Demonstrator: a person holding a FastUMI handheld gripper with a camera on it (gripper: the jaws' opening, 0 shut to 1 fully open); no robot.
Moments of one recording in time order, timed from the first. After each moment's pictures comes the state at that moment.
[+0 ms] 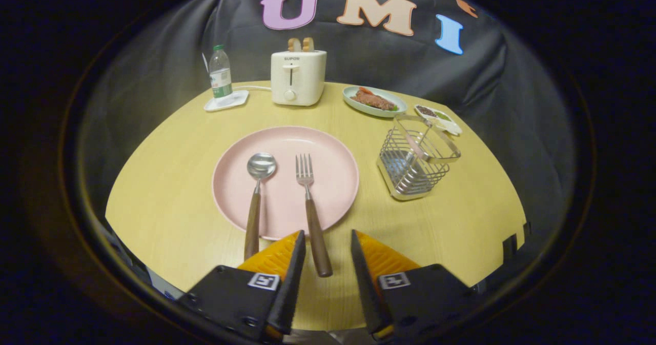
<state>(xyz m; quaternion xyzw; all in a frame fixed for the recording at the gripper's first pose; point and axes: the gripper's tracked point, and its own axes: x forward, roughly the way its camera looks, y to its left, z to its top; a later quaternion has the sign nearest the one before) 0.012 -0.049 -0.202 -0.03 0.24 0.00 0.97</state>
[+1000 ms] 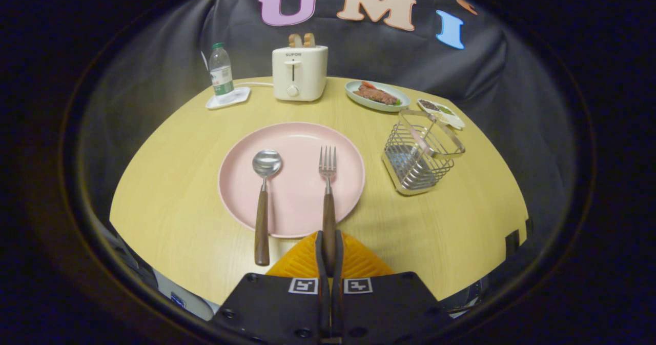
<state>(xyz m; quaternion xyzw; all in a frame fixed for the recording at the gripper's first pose) 0.010 -0.043 -0.202 -0.03 0.26 0.00 0.97</state>
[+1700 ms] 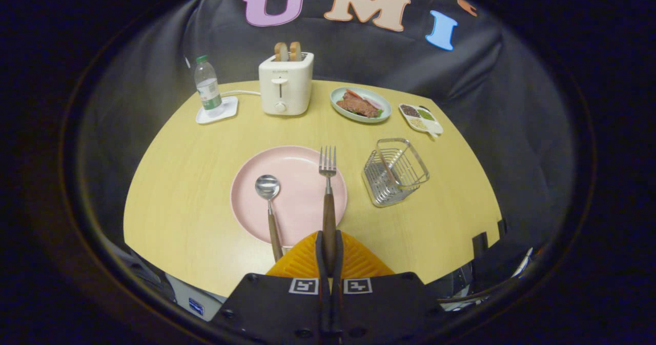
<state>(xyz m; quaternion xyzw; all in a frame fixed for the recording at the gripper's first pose) -0.011 -0.051 -0.116 -0.03 0.32 -0.06 0.95</state>
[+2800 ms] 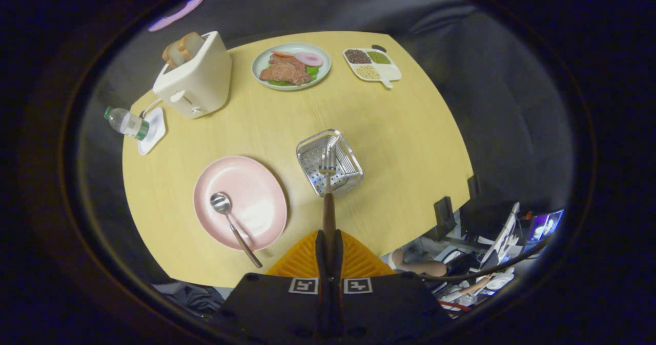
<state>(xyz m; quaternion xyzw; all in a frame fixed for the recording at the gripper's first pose) 0.022 -0.145 -0.071 0.07 0.54 -0.15 0.83</state>
